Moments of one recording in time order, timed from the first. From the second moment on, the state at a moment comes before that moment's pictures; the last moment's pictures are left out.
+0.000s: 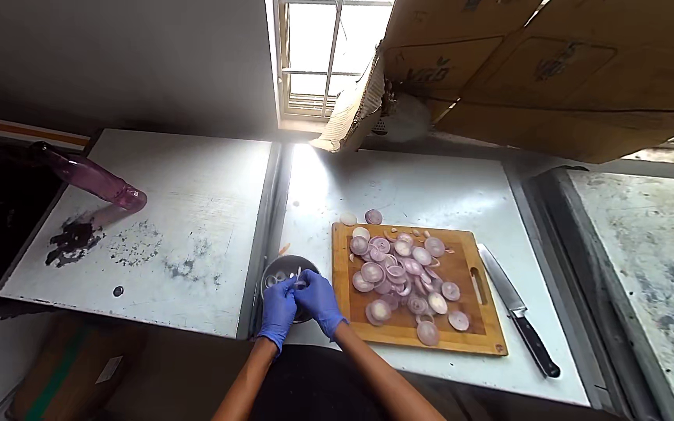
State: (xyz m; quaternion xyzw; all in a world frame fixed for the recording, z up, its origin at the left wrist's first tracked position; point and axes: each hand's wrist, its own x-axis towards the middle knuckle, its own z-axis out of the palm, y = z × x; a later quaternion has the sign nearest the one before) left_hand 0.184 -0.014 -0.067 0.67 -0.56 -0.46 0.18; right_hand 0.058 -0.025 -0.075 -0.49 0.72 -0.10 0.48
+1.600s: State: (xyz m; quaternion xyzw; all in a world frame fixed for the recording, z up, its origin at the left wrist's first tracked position) left_hand 0.218 -0.004 -0.066 0.71 -0.56 -0.38 0.17; right_hand -0.159 0.008 -0.071 -0.62 0.78 0.04 0.11
